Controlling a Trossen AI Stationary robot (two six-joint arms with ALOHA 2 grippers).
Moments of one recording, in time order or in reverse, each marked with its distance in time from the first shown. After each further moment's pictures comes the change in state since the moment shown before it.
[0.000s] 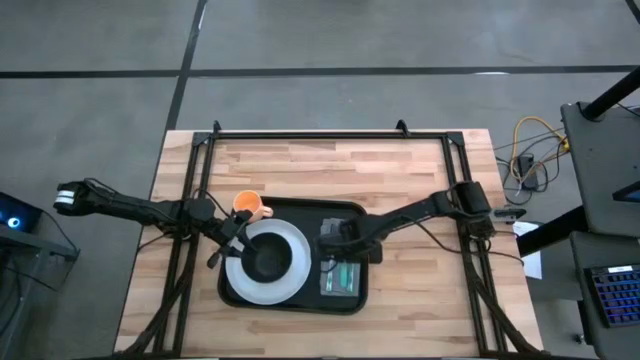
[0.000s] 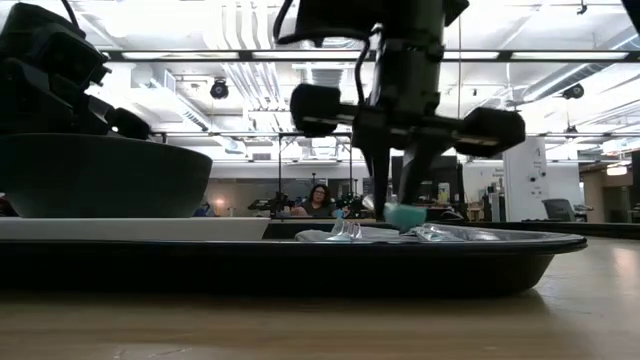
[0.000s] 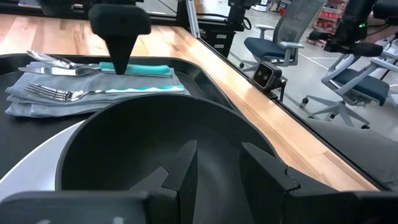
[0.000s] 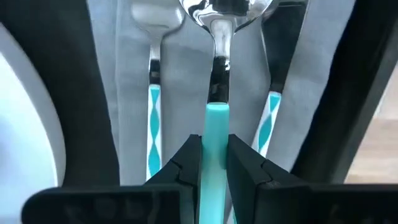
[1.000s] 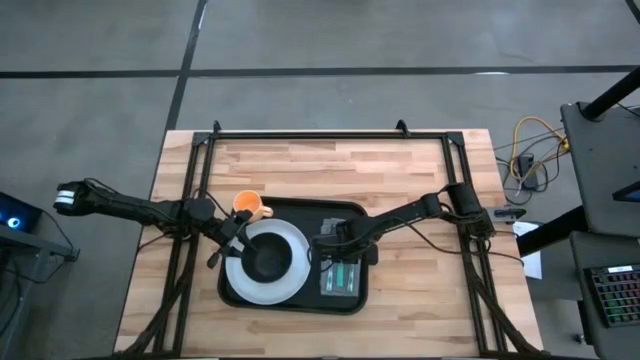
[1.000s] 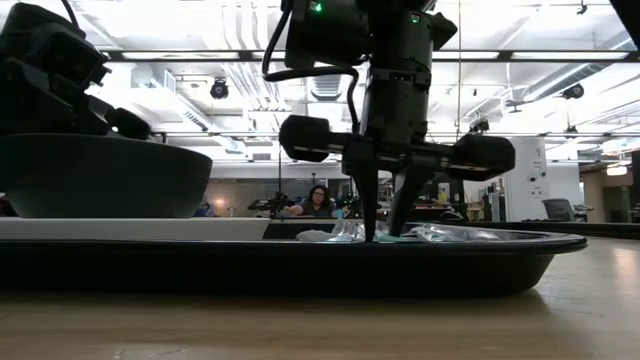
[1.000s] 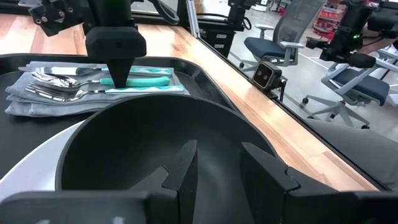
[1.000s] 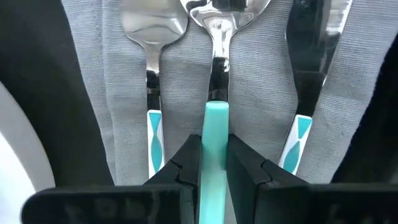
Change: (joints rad) left arm 0.000 0.000 0.000 0.000 0.000 0.000; right arm -0.017 0.068 0.001 0.046 -0.010 0.028
